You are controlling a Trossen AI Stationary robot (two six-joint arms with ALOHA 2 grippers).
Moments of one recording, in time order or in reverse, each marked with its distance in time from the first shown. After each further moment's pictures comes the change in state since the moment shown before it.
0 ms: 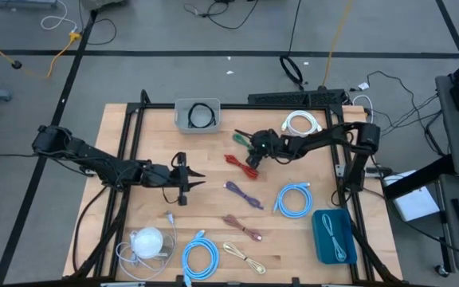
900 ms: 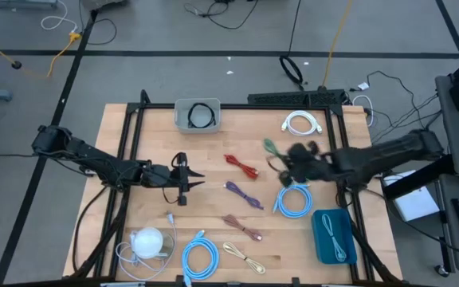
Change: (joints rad) left arm -0.004 0.000 0.000 -0.024 -0.003 -0.016; right arm 0.568 -0.752 0.099 -1.012 0.426 0.649
